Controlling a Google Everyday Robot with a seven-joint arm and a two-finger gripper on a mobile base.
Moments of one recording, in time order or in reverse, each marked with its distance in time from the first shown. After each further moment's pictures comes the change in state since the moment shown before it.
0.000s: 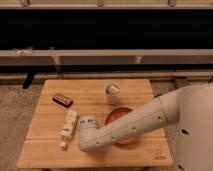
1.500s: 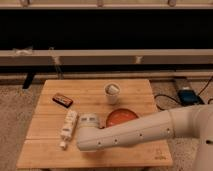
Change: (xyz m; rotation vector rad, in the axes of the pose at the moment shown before) arm -0.009 0.023 -0.014 -0.080 -0.010 -0.072
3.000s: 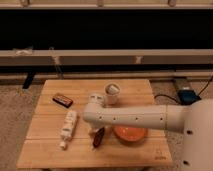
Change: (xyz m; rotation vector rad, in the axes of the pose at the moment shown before) arm -0.039 -0.080 0.040 0.039 0.126 0.223
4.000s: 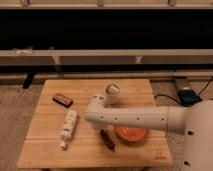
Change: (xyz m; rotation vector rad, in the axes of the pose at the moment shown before) arm 0.006 -0.001 0.004 -0.017 0.022 -0.003
